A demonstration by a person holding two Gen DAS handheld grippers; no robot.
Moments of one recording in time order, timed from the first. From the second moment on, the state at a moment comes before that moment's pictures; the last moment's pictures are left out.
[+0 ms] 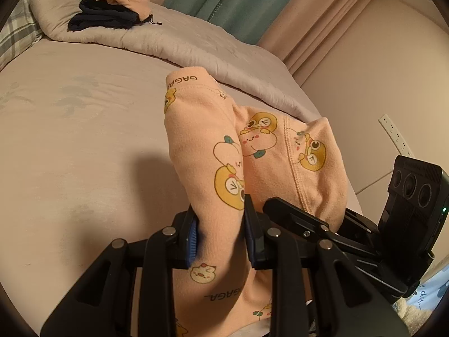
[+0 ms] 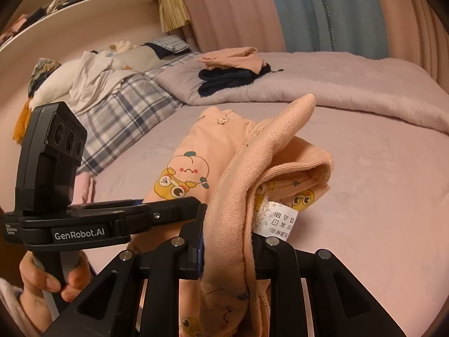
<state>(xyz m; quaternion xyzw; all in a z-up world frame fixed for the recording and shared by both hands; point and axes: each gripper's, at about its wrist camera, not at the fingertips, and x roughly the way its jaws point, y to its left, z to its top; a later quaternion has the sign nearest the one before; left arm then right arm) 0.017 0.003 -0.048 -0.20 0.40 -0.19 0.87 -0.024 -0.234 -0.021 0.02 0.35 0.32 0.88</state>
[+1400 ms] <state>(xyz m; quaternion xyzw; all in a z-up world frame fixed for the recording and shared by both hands) 0.014 0.004 -0.046 -0.20 0.40 -0.17 0.88 -0.023 -0.215 -0.019 0.00 0.35 0.33 0.88</state>
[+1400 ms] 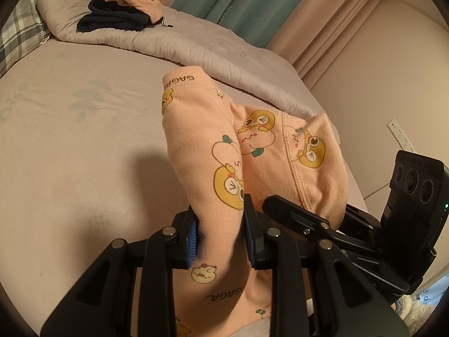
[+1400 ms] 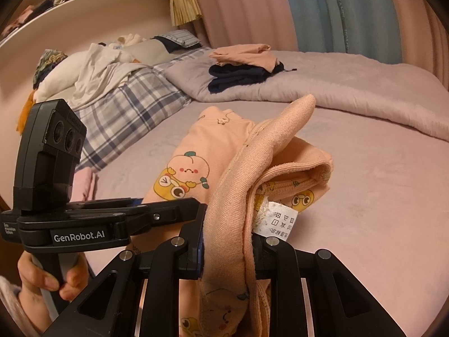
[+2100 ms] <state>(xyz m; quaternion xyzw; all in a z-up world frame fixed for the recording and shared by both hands) 0.041 0.019 -0.061 -0.22 0.42 -0.15 0.87 -0.007 -0.196 -0.029 0.00 0.36 0.34 0.87</state>
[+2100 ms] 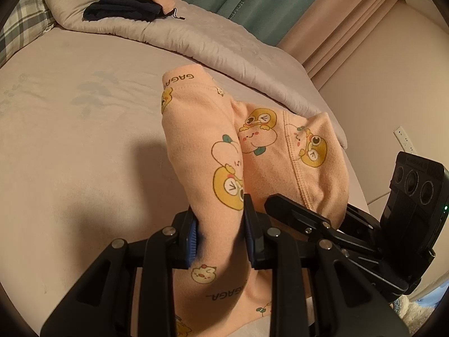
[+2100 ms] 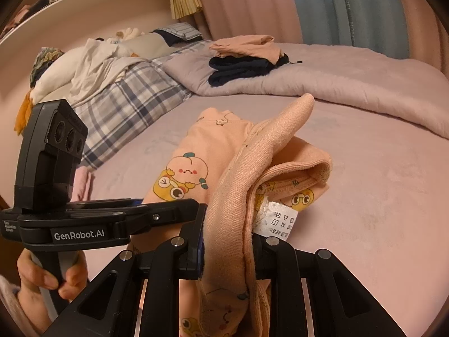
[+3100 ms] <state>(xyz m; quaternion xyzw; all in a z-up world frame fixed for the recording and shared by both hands) 0.063 0.033 -0.078 -0.23 0.43 -0.15 0.86 0.020 -0.203 -0.045 0.04 0.38 0.34 0.86</state>
